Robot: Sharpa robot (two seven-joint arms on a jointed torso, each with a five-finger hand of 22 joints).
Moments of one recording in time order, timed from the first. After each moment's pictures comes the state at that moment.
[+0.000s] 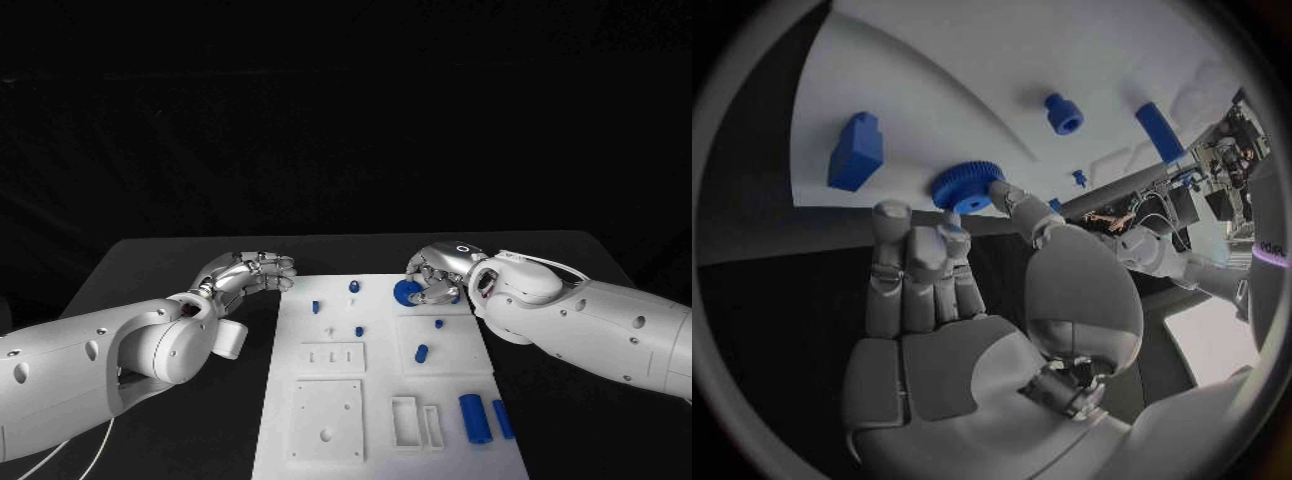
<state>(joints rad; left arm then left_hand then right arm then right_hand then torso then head) 1.38 -0.87 -0.19 1.49 0.02 -0.30 0.35 1.07 -0.08 0.50 -0.29 0.15 0.82 0.17 0.34 0.50 1.16 0.12 0.11 0.14 0.92 0.11 0.52 0.46 0.05 0.66 0.01 0.50 1.28 1.33 -0.74 -0.06 1.30 -1.62 -0.26 -0.12 1.01 -0.23 0.60 -0.21 0.33 0.95 0.07 0.33 0.46 1.12 -0.01 1.14 1.09 1.31 -0.11 1.24 1.03 0.22 1.28 -0.04 0.81 1.31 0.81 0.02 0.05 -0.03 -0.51</state>
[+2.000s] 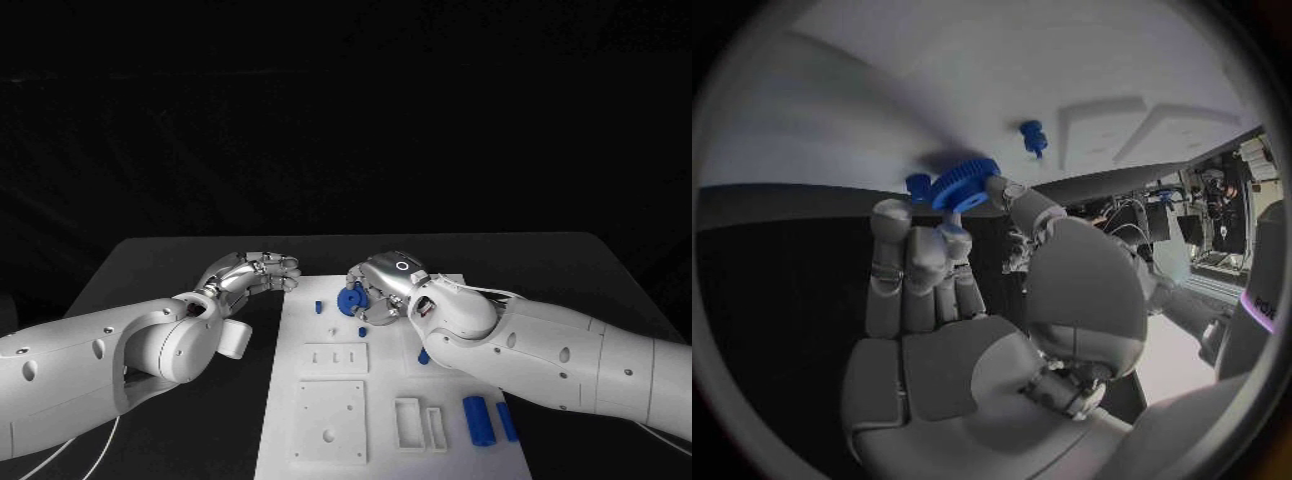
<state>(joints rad) 1.38 -0.86 -0.19 1.49 0.02 -0.30 0.35 1.07 -0.08 0.50 -0.29 0.15 0.82 0.17 0.34 0.50 1.17 0.12 0.11 0.14 0.92 0.11 0.52 0.46 0.05 0.66 0.01 0.50 1.28 1.28 -0.56 -0.08 1.32 -1.81 -0.45 -0.20 1.05 -0.27 0.69 -0.14 0.29 0.96 0.08 0.32 0.48 1.14 -0.01 1.14 1.08 1.32 -0.11 1.24 1.04 0.22 1.30 -0.05 0.81 1.31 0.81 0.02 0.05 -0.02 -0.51</state>
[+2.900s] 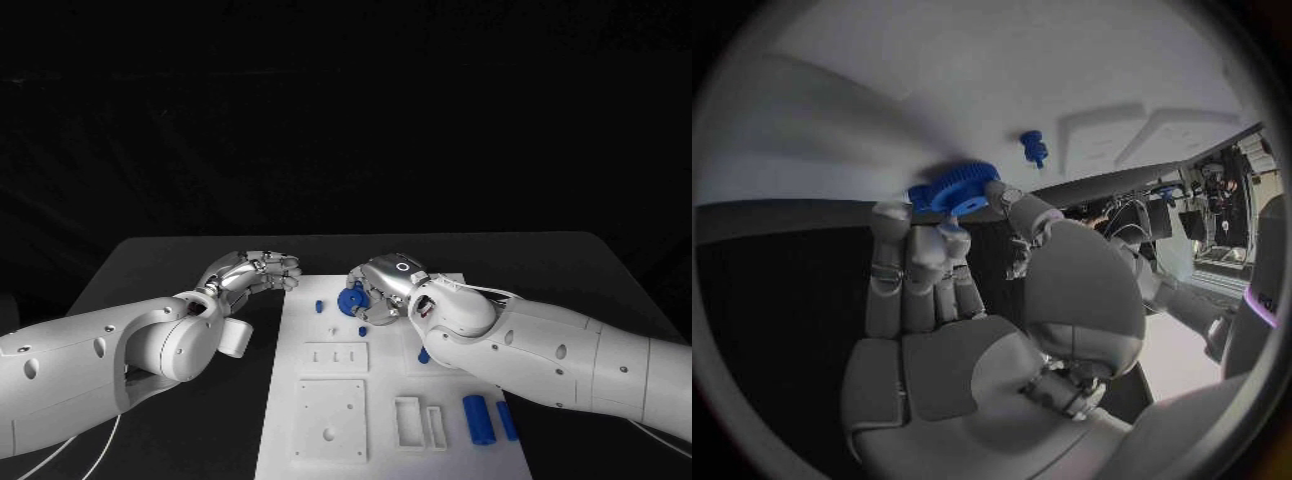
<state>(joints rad) 1.38 -0.86 -0.19 1.49 0.02 -0.30 0.35 1.07 -0.08 0.50 -0.29 0.15 0.82 0.17 0.34 0.50 1.17 0.12 0.11 0.14 0.92 0.11 0.51 0.46 0.05 0.66 0.01 0.50 1.28 1.28 -0.54 -0.08 1.30 -1.78 -0.42 -0.19 1.06 -0.28 0.68 -0.15 0.24 0.86 0.12 0.24 0.45 1.13 0.01 1.14 1.08 1.32 -0.09 1.23 1.04 0.22 1.30 -0.04 0.81 1.31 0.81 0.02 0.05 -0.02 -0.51</state>
